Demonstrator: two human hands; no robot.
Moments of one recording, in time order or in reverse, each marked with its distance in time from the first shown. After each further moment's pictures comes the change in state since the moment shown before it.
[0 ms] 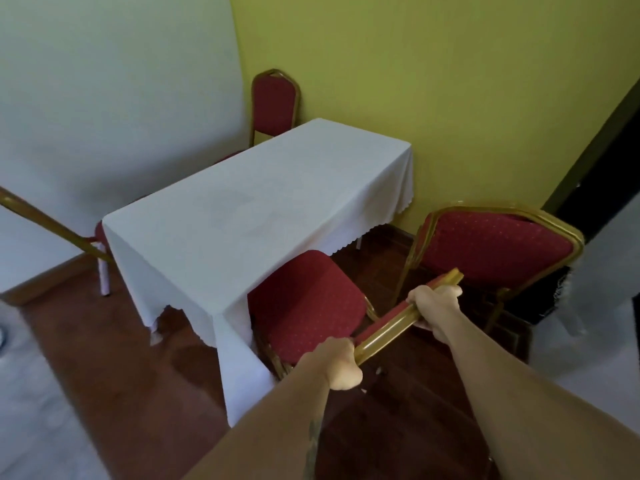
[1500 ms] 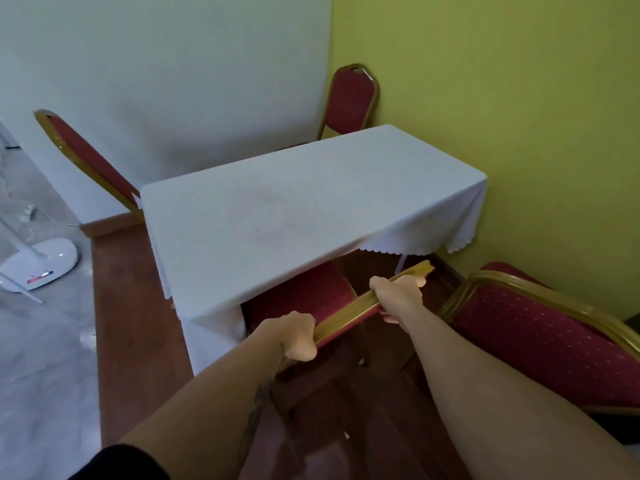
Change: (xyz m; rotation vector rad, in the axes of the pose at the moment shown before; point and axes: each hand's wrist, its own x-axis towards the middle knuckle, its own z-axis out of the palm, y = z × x) left_hand 0.134 0.026 -0.093 -0.046 -0.001 -0.272; right_hand 0.137 -0.118 0.072 -0.406 -0.299 -0.158
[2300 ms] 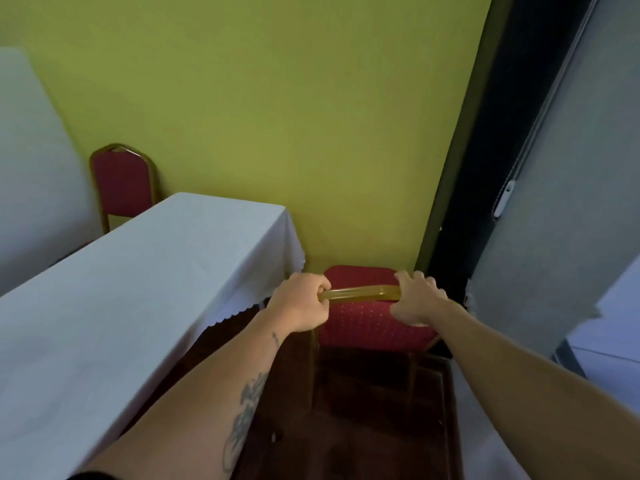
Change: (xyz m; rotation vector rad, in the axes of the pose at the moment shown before) left_hand 0.063 0.294 -0.061 0.143 0.392 0.855; right_hand 0.014 0.076 -0.289 -0.704 0.333 0.041
